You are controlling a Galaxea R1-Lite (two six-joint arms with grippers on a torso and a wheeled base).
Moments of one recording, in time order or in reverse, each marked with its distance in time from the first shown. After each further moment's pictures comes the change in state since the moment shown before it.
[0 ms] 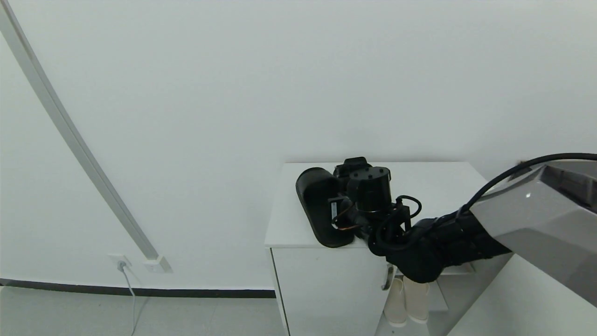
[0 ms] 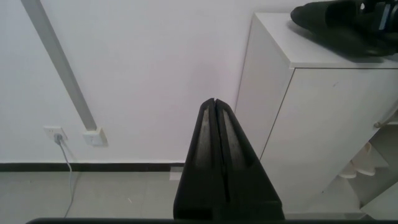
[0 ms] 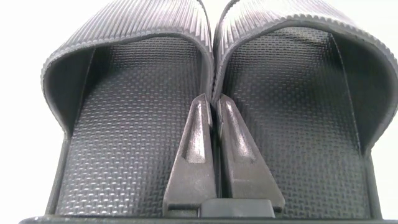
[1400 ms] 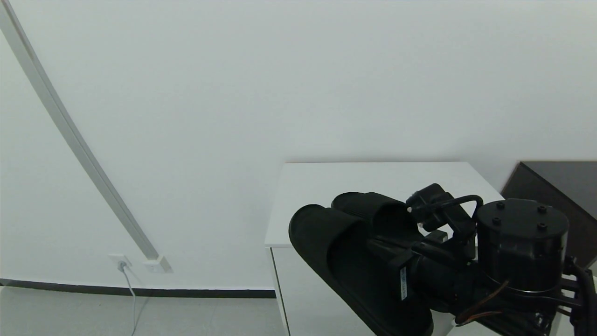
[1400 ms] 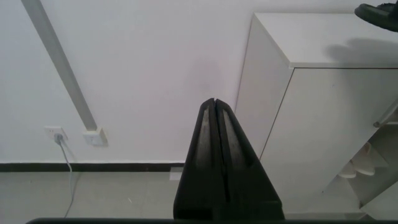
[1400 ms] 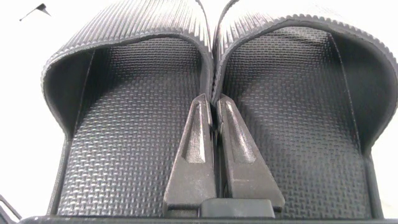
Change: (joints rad) left arm 0.000 0.000 0.000 0.000 0.000 0.000; right arm 0.132 -0.563 0.655 -0.061 0.260 0.002
